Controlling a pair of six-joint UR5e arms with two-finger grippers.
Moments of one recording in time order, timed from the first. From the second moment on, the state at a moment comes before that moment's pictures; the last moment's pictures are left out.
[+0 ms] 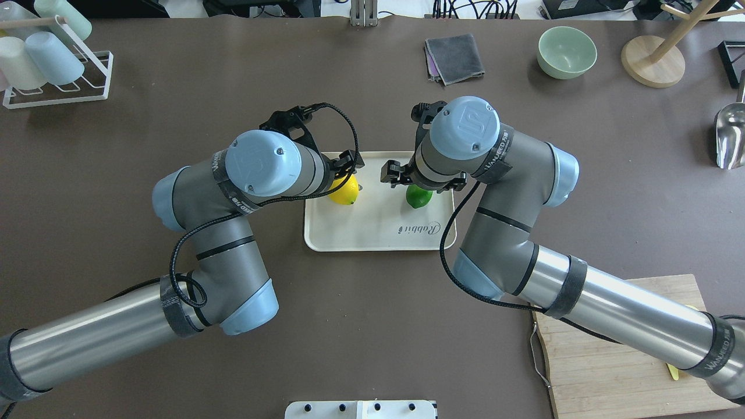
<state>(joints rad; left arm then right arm) -0.54 -2.27 -1.57 -1.92 -1.64 -1.62 0.62 -0.91 1.56 -1.36 1.87 1.27</state>
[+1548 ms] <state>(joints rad) -1.18 -1.57 -1.78 -2.03 -1.98 -0.49 1.12 -1.40 1.86 -1.54 2.08 0.48</state>
